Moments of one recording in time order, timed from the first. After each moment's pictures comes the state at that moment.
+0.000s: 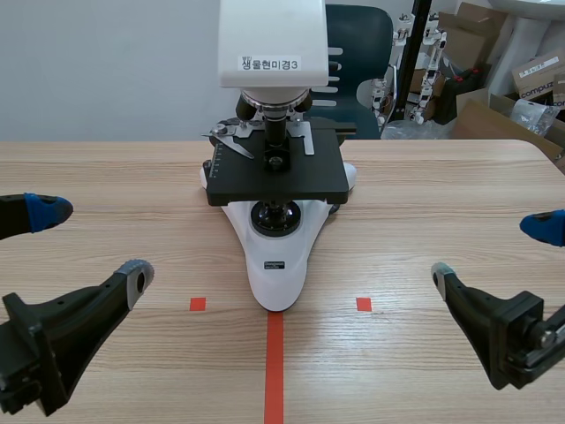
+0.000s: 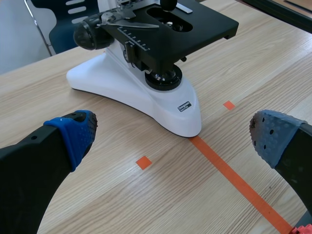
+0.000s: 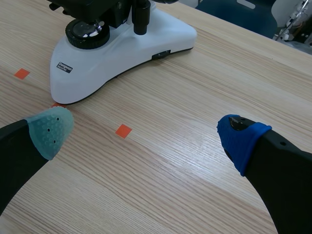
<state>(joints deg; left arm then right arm) 47.4 -32.9 -8.7 119.9 -21.5 -26.2 -8.3 -45.5 30.8 12.6 114.6 16.8 22.4 4.0</state>
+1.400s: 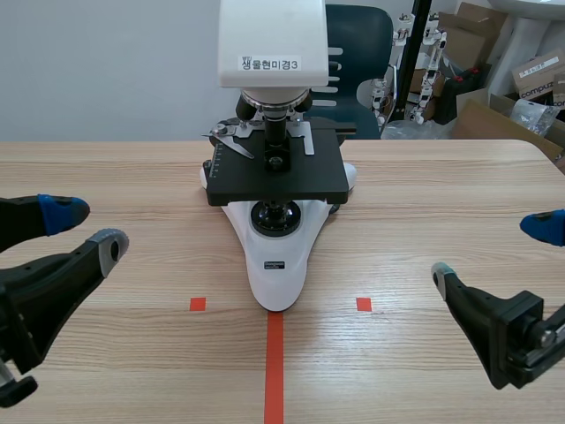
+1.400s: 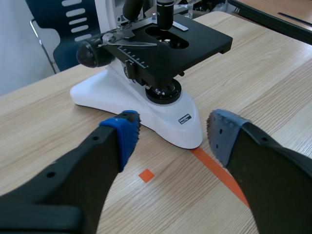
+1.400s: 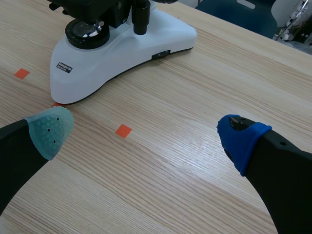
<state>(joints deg) 47.4 -32.9 -8.7 119.9 -18.8 -26.6 -13.5 -45.5 30.8 12.6 114.6 16.8 22.4 3.9</state>
